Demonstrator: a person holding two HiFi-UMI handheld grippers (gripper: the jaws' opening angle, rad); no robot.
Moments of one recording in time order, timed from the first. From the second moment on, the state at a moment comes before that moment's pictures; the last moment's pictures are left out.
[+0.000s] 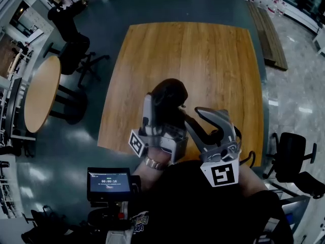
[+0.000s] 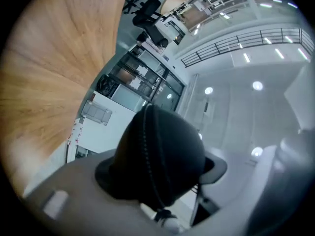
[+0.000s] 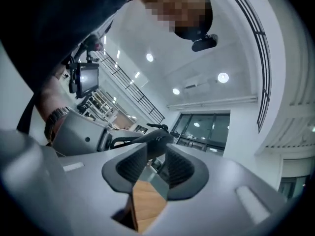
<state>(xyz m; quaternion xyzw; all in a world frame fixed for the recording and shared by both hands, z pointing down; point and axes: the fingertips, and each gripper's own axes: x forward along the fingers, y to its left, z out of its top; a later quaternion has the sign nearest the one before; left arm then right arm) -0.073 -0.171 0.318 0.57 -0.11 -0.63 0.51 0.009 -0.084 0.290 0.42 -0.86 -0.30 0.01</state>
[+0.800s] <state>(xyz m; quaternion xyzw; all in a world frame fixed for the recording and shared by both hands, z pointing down) -0.062 -0.166 0.341 0.51 -0.13 -0.63 0.57 -0.009 -0.093 0.292 0.44 -0.76 -0.47 0.09</state>
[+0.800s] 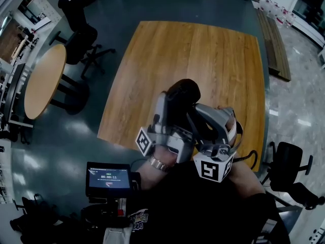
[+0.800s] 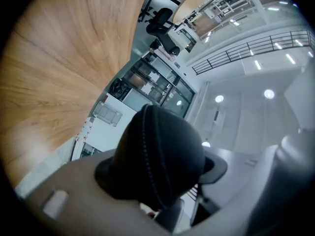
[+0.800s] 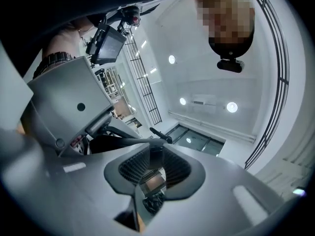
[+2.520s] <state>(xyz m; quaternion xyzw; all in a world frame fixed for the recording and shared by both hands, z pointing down) -0.060 -0.165 0.334 0.56 -0.14 -0.60 0.55 0.001 -0.092 0.291 0.44 -0.75 -0.48 0.10</state>
